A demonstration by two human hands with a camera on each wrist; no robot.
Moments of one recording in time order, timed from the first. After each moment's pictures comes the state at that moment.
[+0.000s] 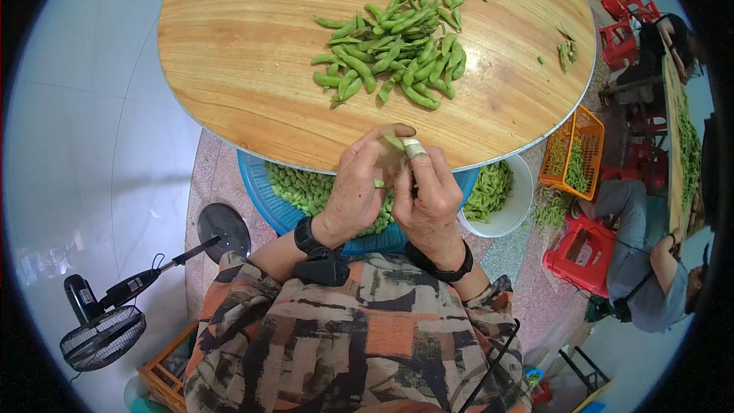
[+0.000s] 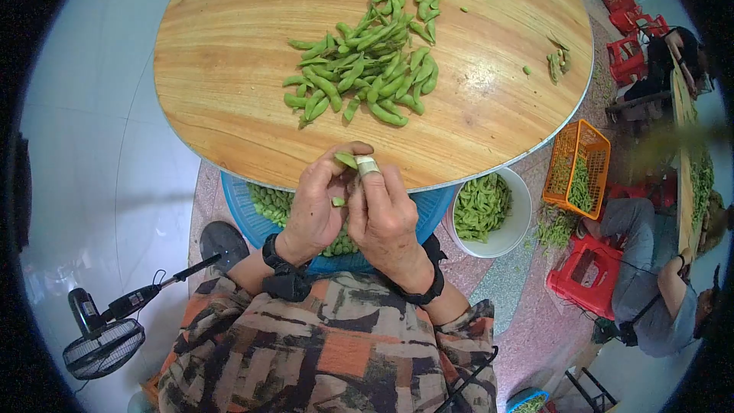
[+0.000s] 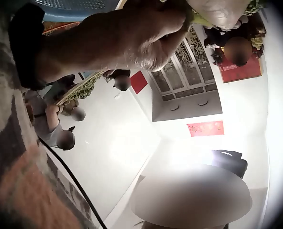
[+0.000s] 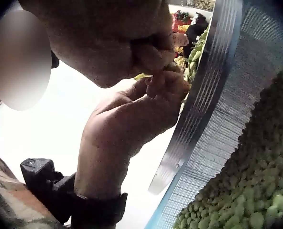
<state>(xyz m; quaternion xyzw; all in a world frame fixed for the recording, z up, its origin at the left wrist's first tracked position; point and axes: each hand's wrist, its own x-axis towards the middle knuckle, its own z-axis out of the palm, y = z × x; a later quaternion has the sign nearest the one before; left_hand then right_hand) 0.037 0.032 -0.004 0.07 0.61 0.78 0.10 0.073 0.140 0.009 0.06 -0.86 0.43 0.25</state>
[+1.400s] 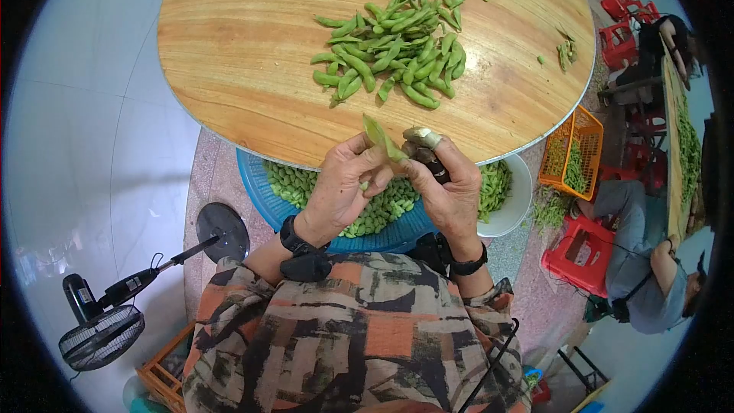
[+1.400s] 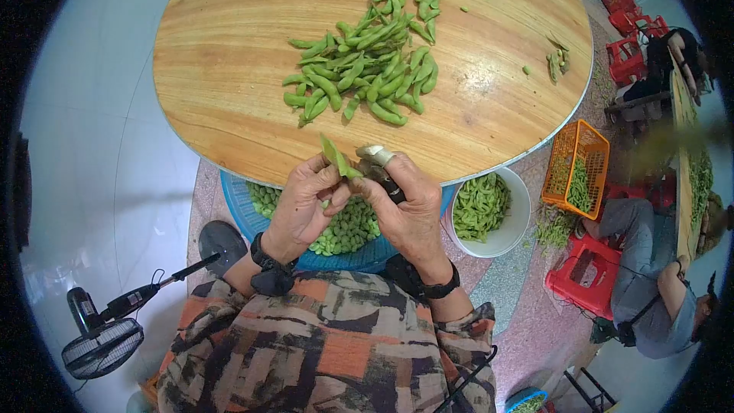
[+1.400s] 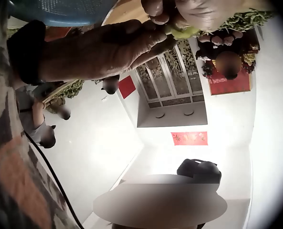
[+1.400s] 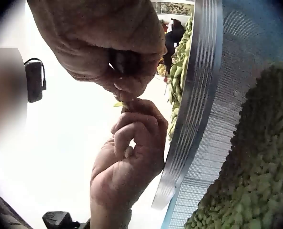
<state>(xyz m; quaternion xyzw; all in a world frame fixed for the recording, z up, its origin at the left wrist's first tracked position) 0.031 0.005 -0.003 -0.05 0.36 0.88 0.30 0.067 0.168 0.015 -0.01 -0.76 0.64 0.09</state>
